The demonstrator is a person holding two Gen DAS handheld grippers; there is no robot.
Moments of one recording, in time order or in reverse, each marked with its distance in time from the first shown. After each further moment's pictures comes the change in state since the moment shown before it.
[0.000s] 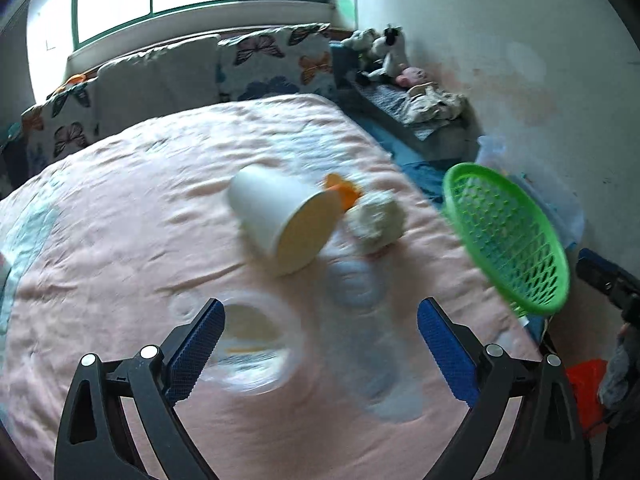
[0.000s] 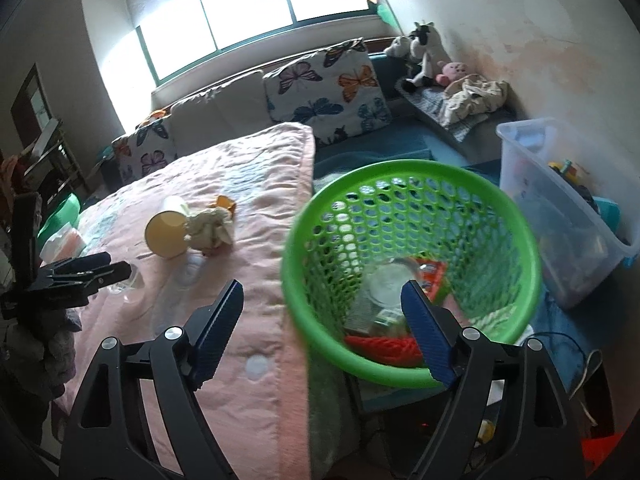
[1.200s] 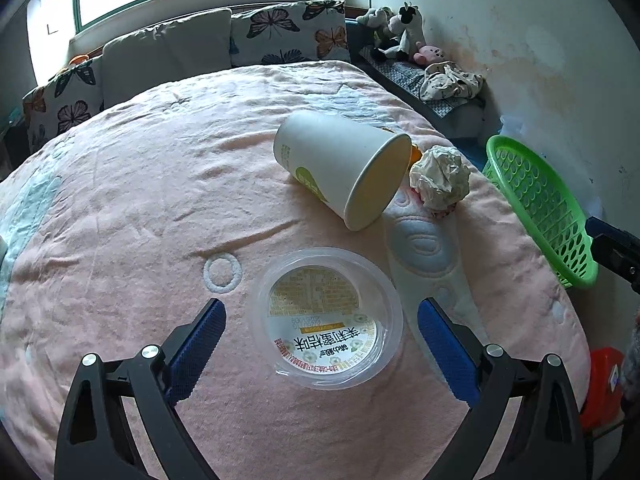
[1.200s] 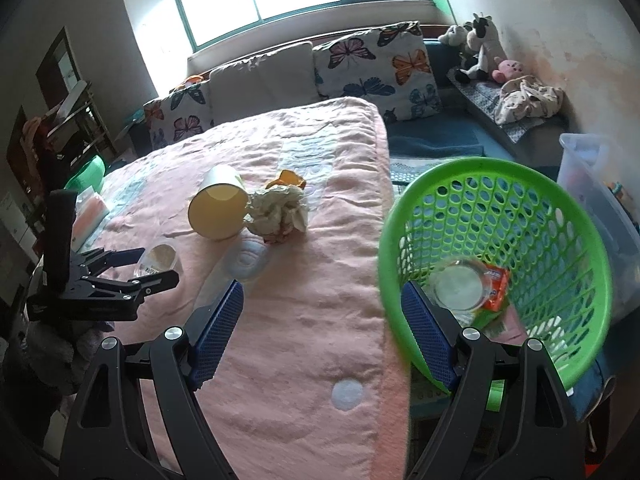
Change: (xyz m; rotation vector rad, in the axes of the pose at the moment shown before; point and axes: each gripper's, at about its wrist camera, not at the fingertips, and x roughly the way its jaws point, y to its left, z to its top) left arm 0.026 0.036 -0.019 0.002 0.063 0.008; right arm 0.046 0.068 0.009 -0.105 0.087 0.099
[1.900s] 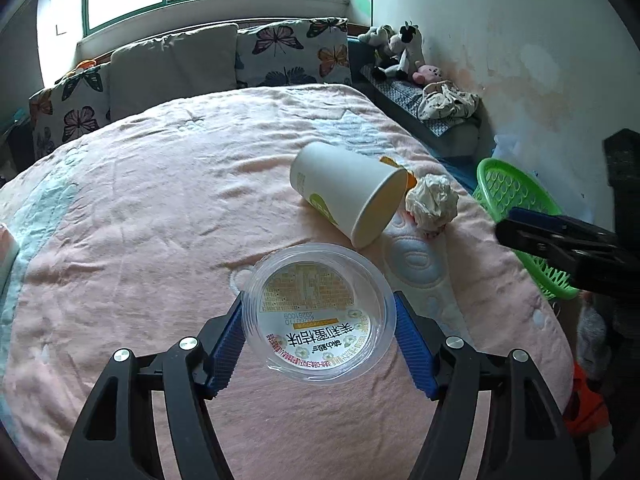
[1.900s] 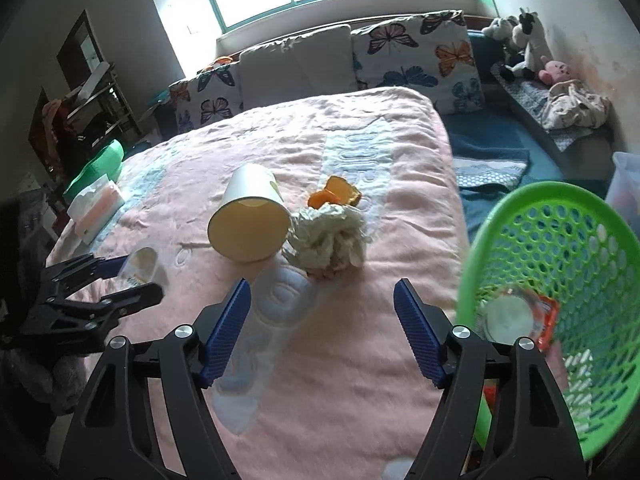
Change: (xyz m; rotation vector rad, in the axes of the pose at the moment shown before) left arm -0.034 0.013 0.003 -0.027 -0.054 -0.017; right arm 0.062 0.028 0.035 -0.057 0.060 0.104
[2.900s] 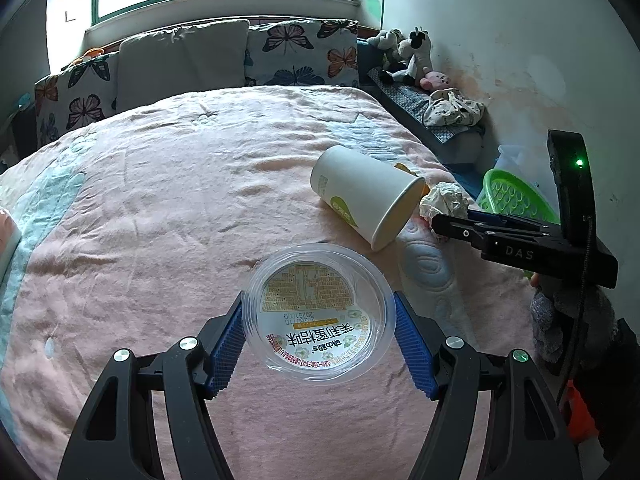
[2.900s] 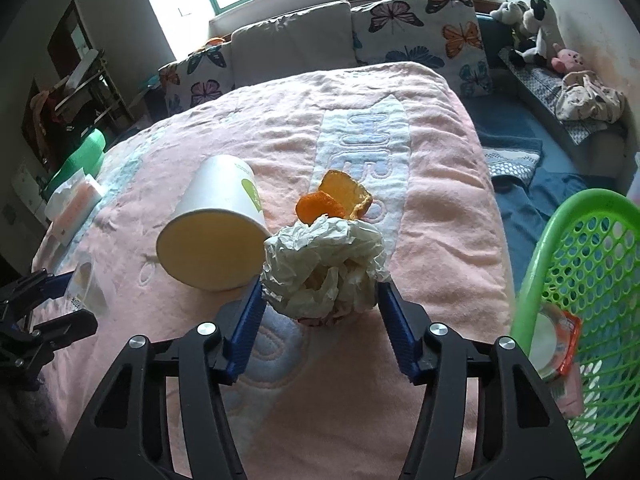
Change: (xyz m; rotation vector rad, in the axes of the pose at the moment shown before) left arm -0.004 0.016 0.001 -0.043 0.003 -0.012; right arm 0.062 -0.005 0.018 0.004 0.061 -0.012
